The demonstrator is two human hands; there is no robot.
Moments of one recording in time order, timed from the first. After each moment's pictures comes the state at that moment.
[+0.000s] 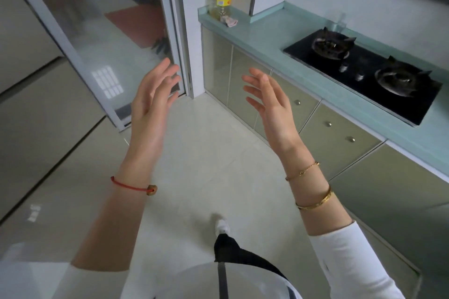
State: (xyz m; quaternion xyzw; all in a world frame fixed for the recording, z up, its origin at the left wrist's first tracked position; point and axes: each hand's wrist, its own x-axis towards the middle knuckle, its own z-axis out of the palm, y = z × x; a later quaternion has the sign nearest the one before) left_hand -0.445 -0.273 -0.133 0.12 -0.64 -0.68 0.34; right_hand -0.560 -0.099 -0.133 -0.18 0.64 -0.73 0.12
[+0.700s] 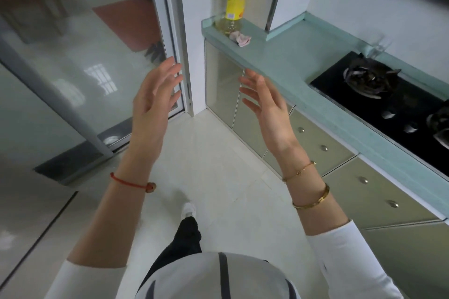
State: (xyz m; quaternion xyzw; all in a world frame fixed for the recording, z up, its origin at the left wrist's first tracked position) left_hand -0.740 -0.492 -0.153 0.15 -0.64 -0.68 0.31; right_hand -0.852 -0.323 -0.158 -0.18 0.65 -0.72 0.15
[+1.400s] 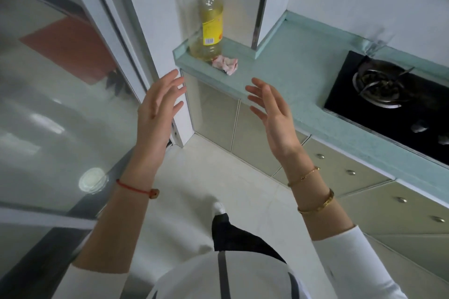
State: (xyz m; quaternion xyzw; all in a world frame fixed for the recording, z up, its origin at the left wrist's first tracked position) left_hand -1.019 -0.699 -0.166 0.12 -0.67 -0.71 0.18; right_hand -1.088 -0.498 -0.188 -0.04 0.67 -0.74 0.06
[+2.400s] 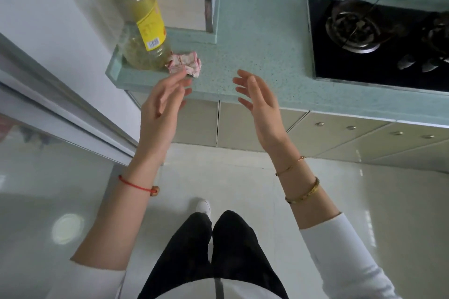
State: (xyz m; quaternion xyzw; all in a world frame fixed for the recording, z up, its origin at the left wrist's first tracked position) left_hand -1.248 -0.777 -0.250 -0.04 -0.72 -0.70 -0.02; right_hand -1.232 -0.588 -0.264 0.14 0.68 -0.72 -0.07
